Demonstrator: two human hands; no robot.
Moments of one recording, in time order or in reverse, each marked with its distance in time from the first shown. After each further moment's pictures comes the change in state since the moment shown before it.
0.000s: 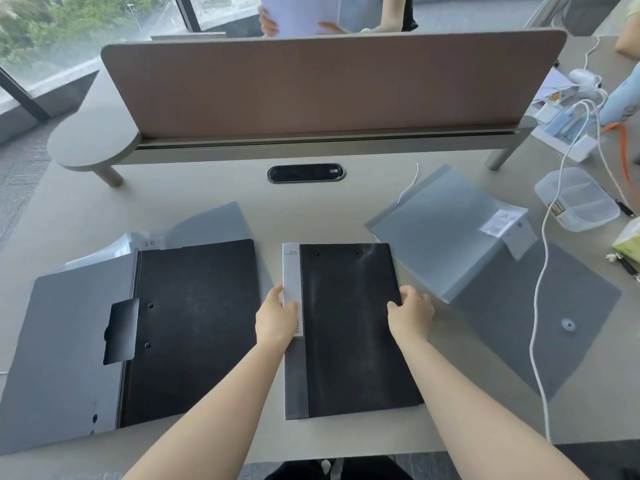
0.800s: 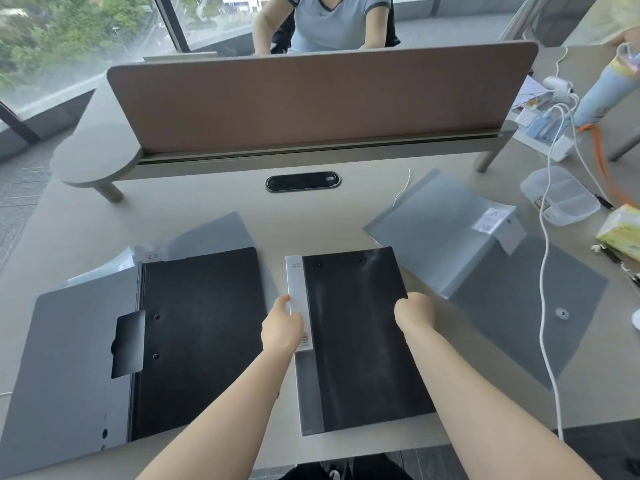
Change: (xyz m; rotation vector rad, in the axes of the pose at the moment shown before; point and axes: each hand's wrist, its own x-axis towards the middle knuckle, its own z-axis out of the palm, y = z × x) left_hand -0.013 0.001 -0.011 0.086 -0.057 0.011; right_hand -0.010 -0.016 -0.017 0.189 -0.091 0.187
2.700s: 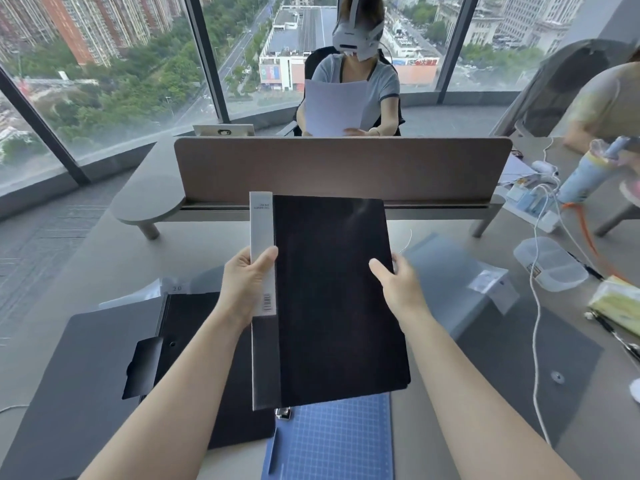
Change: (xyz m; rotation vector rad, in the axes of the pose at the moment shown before) left_hand -0.037 0.103 -0.134 -0.714 0.051 0.402; right_hand -0.071 -0.127 -0.071 0.476 -0.220 -0.477
